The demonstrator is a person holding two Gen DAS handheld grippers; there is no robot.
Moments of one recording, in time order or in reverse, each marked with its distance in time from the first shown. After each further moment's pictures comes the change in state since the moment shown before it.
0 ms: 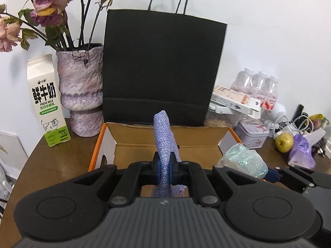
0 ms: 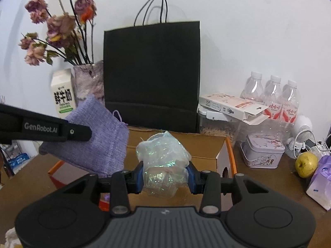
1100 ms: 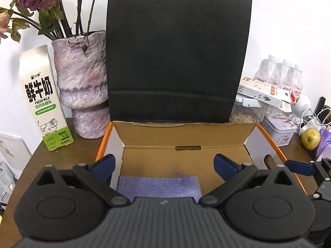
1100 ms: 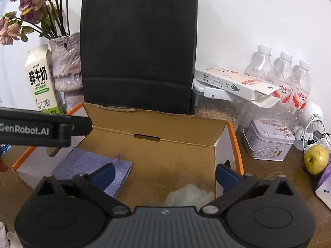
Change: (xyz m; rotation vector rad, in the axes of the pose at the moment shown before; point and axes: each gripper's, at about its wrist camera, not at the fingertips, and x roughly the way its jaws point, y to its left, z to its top) left arm 0.059 0.010 -0.003 0.028 0.018 0.079; right arm 0.063 -0.017 0.001 -0.001 0.109 -0.029
